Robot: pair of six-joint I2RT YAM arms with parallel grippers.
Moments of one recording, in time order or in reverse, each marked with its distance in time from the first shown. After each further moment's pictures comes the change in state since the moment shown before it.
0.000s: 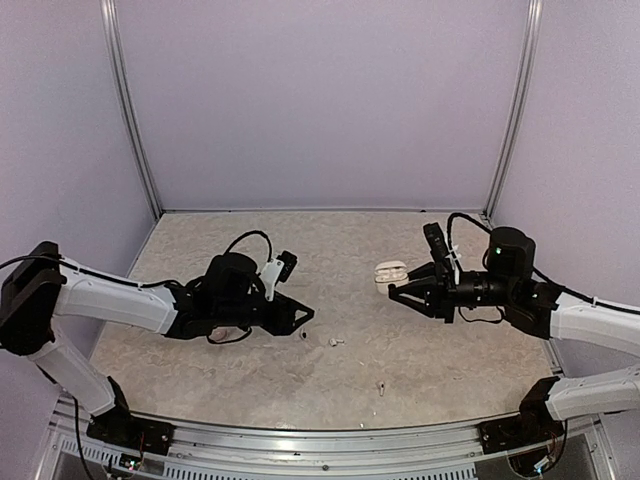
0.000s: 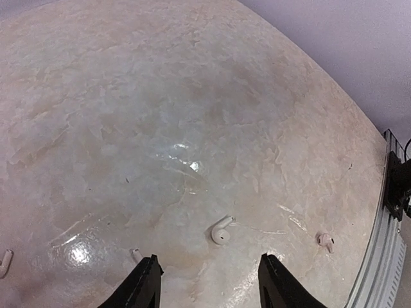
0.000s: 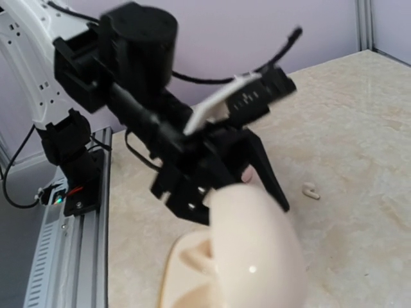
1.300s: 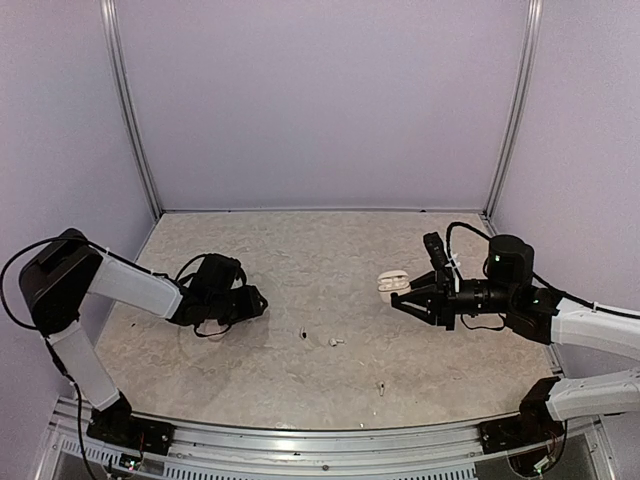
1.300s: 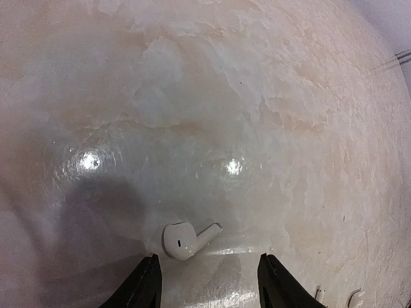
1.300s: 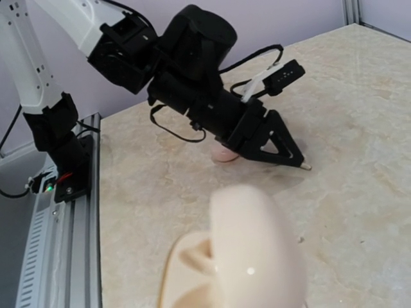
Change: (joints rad) left arm 0.267 0.170 -0.041 -0.058 -0.174 -0.422; right arm -0.007 -0.027 -0.045 -0.037 0.031 -0.002
